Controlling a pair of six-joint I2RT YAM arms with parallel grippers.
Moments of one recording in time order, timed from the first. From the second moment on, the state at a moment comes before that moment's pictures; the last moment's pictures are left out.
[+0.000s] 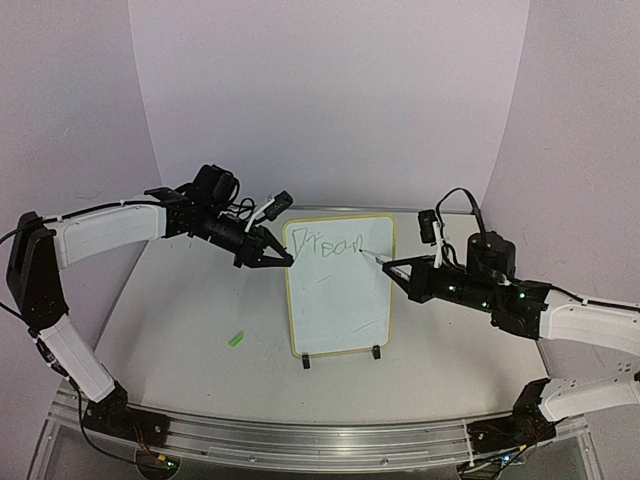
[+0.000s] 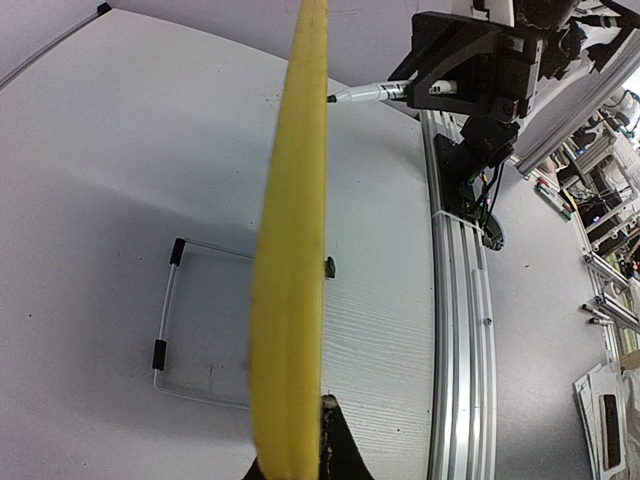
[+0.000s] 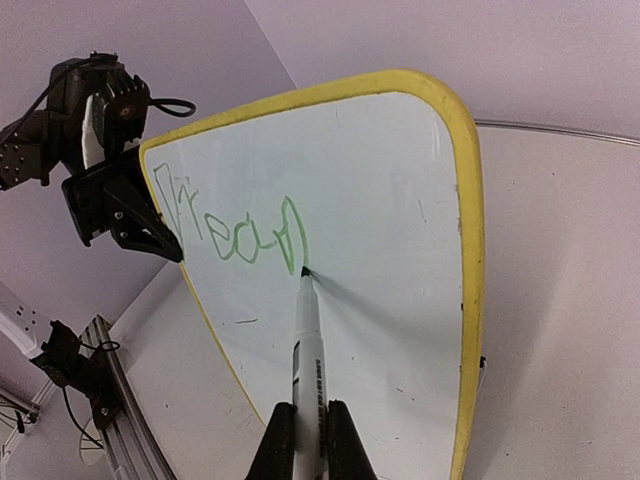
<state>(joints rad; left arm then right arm) -0.62 1.63 1.32 -0.47 0.86 0.26 0.77 1.09 0.64 0.20 -0.12 0.44</state>
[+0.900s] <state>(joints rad) -0.62 1.63 1.32 -0.47 0.86 0.26 0.77 1.08 0.64 0.27 -0.07 0.44</state>
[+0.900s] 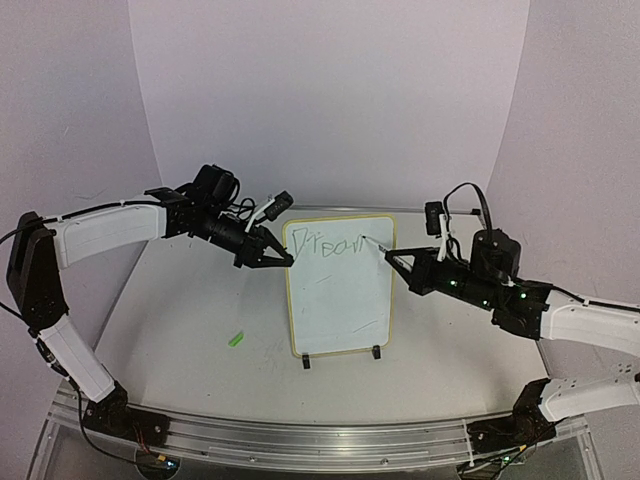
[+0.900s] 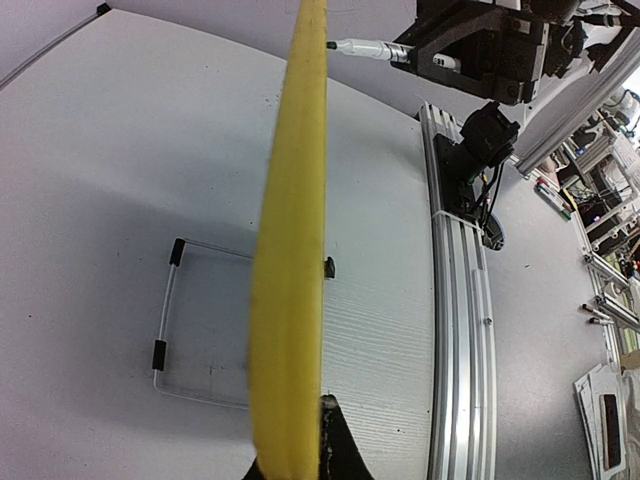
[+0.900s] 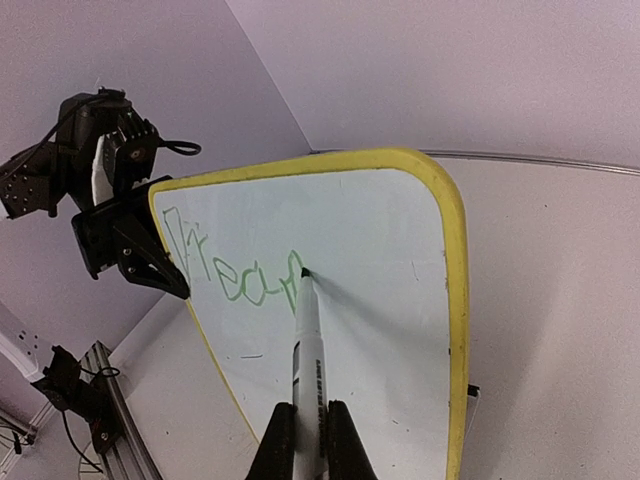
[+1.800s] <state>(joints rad) -0.63 1.64 1.32 -0.47 0.86 0.26 0.77 1.02 0.58 0.21 -0.05 0.48</state>
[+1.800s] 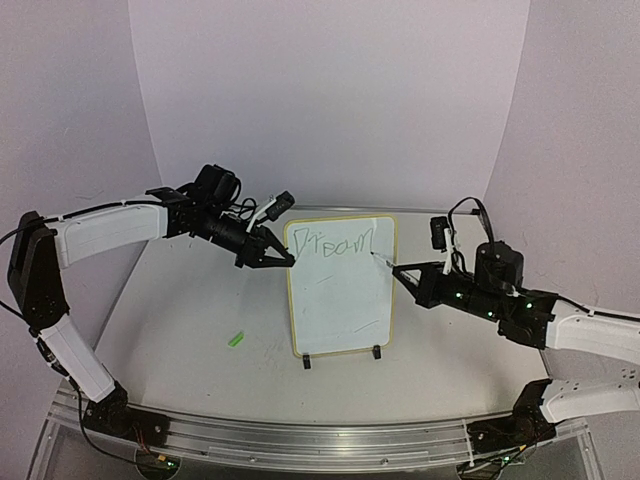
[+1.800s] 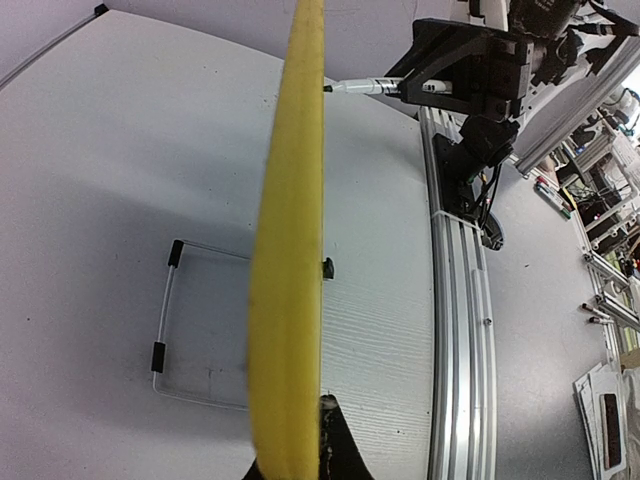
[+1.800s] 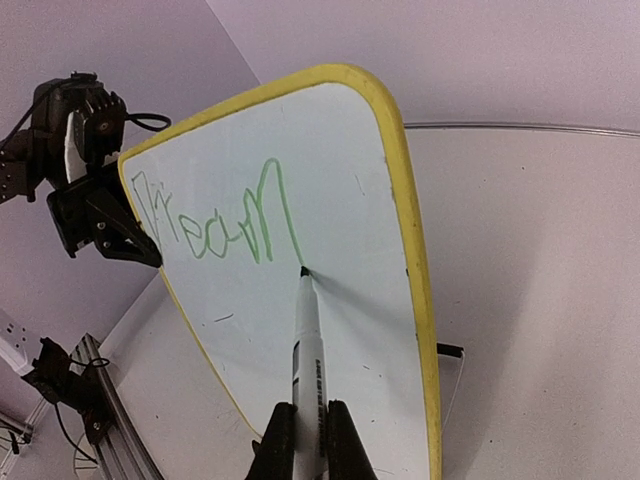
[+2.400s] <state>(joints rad) -0.64 1.64 1.32 -0.47 0.86 0.27 0.77 0.92 0.57 0.18 -0.04 0.49</state>
